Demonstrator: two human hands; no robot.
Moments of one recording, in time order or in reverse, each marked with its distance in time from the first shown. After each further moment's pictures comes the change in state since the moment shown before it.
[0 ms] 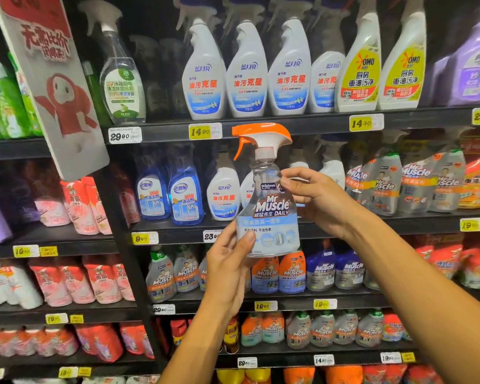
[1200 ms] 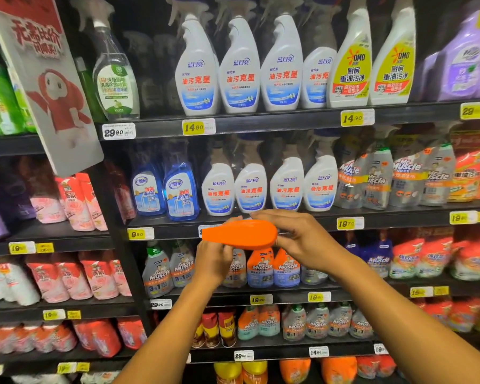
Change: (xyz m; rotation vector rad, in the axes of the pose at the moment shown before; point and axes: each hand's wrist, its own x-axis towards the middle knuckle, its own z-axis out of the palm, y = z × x) left_hand 0.053 -0.046 -0.074 1.224 0.037 0.263; right_hand -0.045 0.056 0.001 -0.872 -0.180 -0.552
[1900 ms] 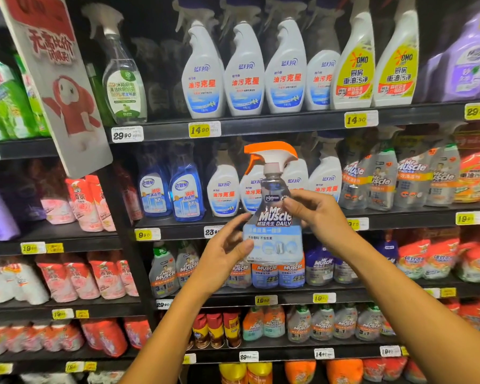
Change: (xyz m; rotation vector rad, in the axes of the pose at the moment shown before) left_hand -0.026 0.064 -0.050 -0.623 -0.334 -0.018; right_hand 0.014 -0.003 -0.016 0.625 0.249 0.382
